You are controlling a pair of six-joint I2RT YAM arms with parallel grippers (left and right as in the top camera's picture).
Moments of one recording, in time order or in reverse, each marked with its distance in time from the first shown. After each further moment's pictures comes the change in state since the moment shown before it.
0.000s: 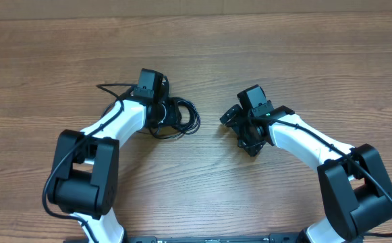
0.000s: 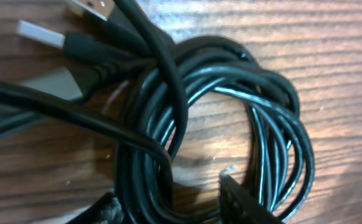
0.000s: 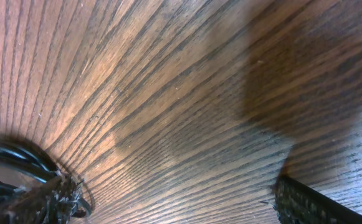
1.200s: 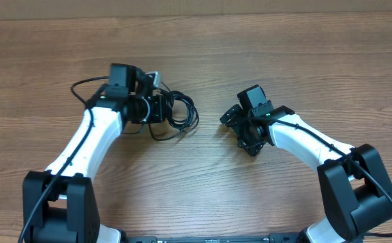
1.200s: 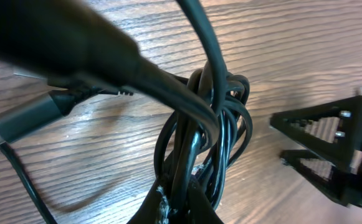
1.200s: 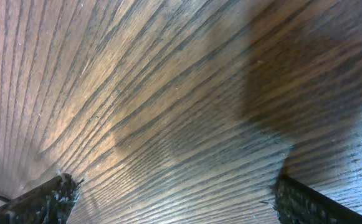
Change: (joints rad) left arm 0.095 -0.256 -0.021 -0.131 0.193 0.182; right arm 0.000 0.000 0.000 0.001 0.000 0.000
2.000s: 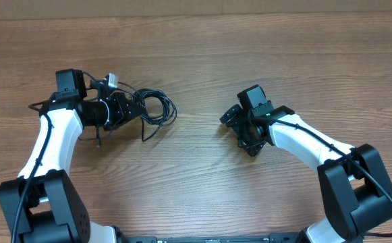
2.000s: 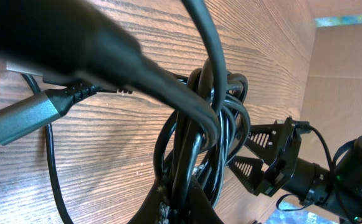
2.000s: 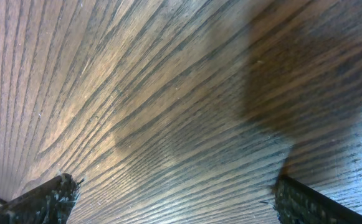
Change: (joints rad) left arm 0.338 0.000 0.000 -0.132 0.356 -0.045; right arm 0.000 0.000 0.000 -0.001 0.000 0.000
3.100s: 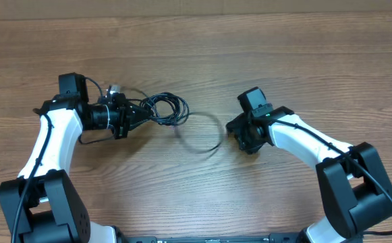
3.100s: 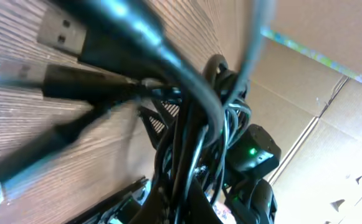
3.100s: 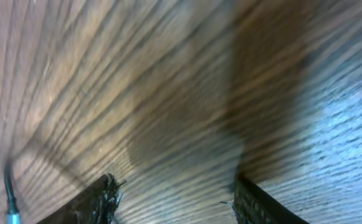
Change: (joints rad) left arm 0.000 0.000 0.000 -0.131 0.264 -0.382; right arm -0.001 0.009 -0.006 -0.036 -0.001 -0.001
